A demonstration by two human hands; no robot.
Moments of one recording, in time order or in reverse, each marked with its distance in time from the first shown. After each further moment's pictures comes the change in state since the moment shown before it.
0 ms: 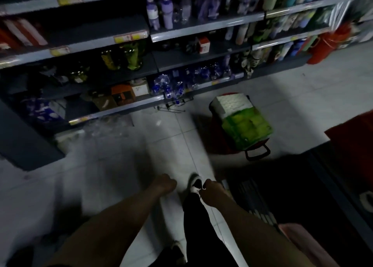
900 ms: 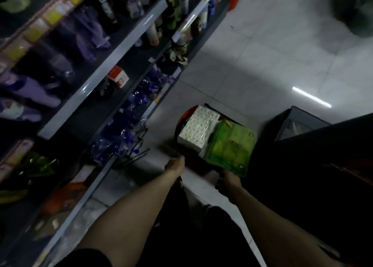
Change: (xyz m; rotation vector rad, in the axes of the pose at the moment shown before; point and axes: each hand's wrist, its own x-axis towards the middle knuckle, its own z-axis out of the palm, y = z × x) left_hand 0.337 0.389 -0.200 0.051 -0.282 -0.035; right_hand 0.275 -0.012 -0.275 1.732 0.192 0.704
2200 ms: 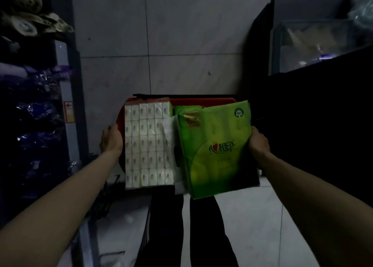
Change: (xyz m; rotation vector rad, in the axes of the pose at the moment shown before) left_hand 0.406 0.207 0.034 0.285 0.286 0.137; right_hand 0.352 -0.056 -0.116 0.127 0.513 0.197
